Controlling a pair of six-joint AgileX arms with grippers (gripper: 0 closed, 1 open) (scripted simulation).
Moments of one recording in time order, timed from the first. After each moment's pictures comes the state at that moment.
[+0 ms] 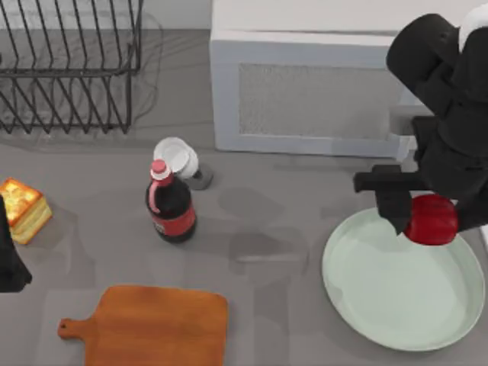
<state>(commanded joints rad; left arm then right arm) 0.00 0.00 0.00 0.00 0.00 0.00 0.48 1.71 1.34 -1.20 0.00 0.49</state>
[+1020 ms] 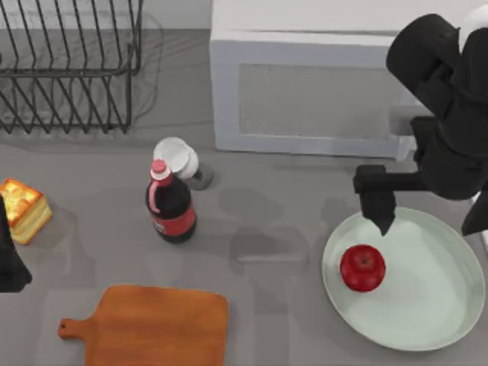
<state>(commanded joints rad) 0.00 0.00 0.00 0.00 0.00 0.00 0.48 1.71 1.34 -1.20 0.00 0.49</state>
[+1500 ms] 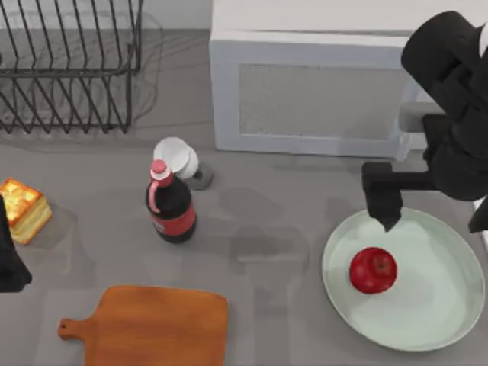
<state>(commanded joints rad) 0.00 0.00 0.00 0.00 0.00 0.00 0.46 1.65 1.29 -1.16 0.00 0.47</state>
